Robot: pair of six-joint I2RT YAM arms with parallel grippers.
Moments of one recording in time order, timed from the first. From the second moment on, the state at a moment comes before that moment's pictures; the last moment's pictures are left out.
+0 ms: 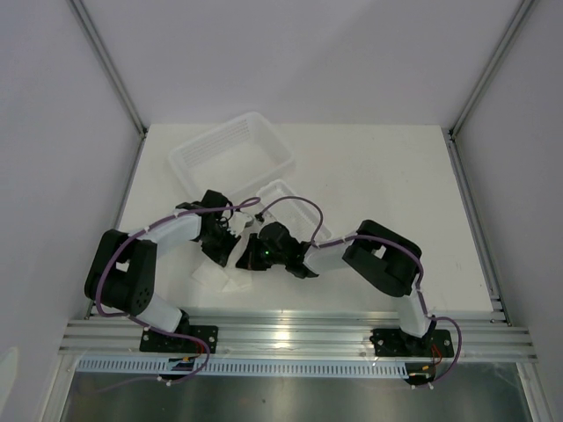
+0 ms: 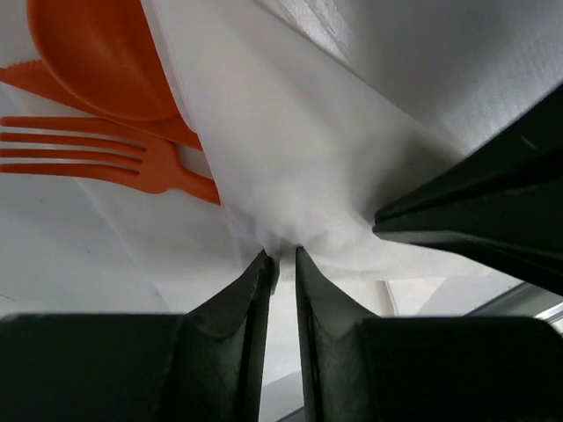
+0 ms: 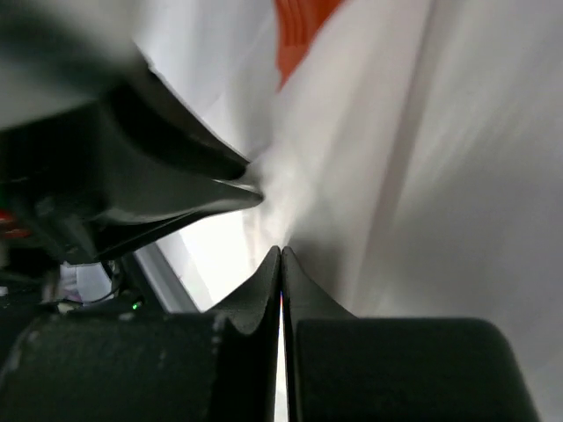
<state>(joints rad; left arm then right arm) -0.31 1.53 0.82 -0.70 0.21 0.38 1.05 2.03 1.03 0.48 -0.15 0.96</state>
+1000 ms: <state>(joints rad) -0.09 1.43 0.73 -0.79 0.10 0.41 1.07 2.05 1.08 0.42 -0.08 1.04</state>
